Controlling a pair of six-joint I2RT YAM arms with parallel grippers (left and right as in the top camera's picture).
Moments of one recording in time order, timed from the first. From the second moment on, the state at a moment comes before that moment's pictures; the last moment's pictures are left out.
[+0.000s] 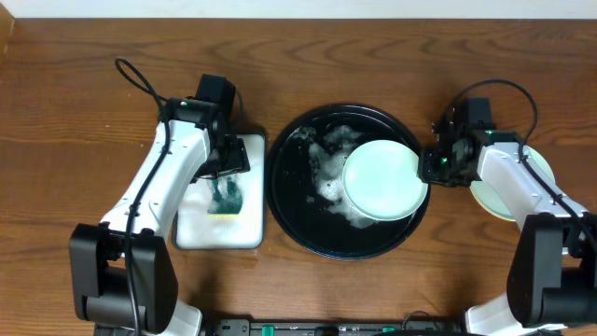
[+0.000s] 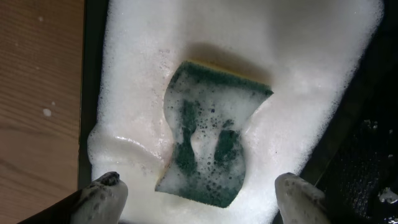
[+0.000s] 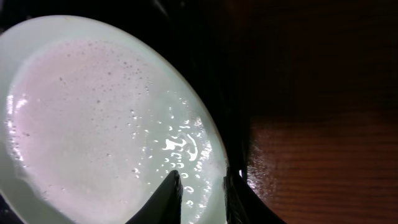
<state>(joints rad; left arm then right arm) -0.18 1.69 1.29 -1.11 -0.11 -0.43 0.02 1.71 1.04 -0.69 -0.21 0.18</state>
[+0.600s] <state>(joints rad) -0.18 1.69 1.29 -1.11 -0.11 -0.43 0.10 1.76 1.03 -0.68 -0.15 0.18</state>
